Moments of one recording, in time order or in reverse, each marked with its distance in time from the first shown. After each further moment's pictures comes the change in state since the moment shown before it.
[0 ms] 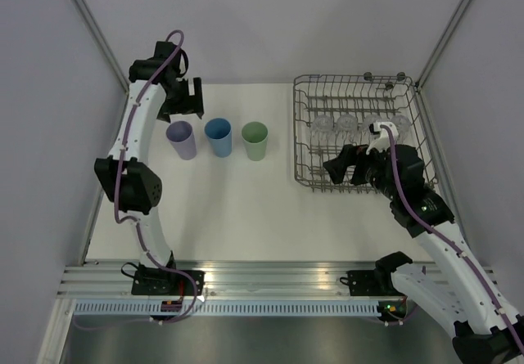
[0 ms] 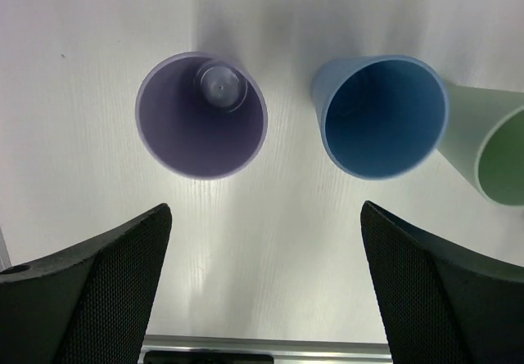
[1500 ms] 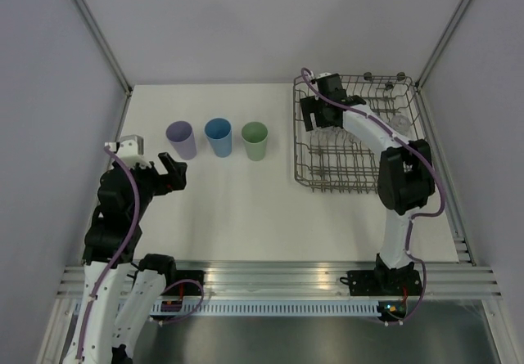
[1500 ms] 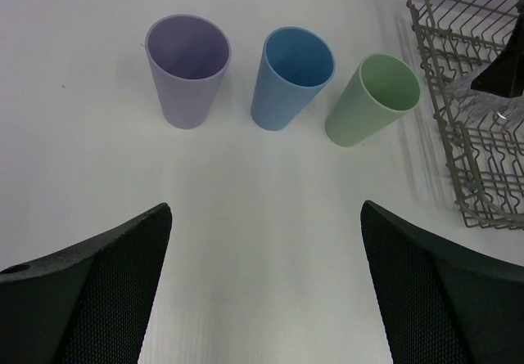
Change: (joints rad) left arm -0.007 -1.455 -1.316 0.689 0.052 -0.074; right arm -0.049 1.200 0.798 -0.073 0.300 -0.296
